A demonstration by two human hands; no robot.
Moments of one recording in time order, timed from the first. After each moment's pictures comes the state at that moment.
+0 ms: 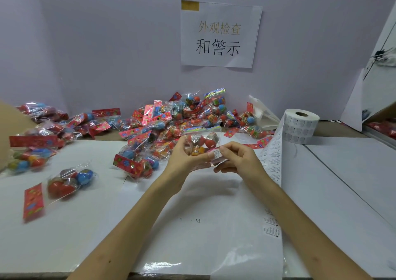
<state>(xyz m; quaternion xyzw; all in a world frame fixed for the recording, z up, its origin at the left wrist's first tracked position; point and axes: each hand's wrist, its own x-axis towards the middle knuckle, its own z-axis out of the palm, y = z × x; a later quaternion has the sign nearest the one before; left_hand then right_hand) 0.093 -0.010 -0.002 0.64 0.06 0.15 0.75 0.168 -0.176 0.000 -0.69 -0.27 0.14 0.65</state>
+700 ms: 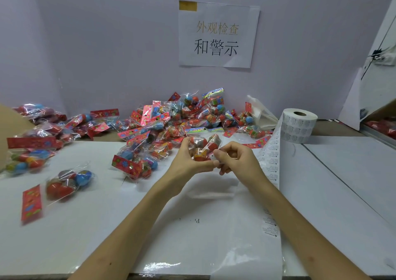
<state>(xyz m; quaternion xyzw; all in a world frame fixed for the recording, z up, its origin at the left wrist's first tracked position) 0.095 -0.014 -0.008 0.67 0.03 0.13 0.73 0.170 -0.175 -0.006 -0.74 -0.28 0.05 0.61</state>
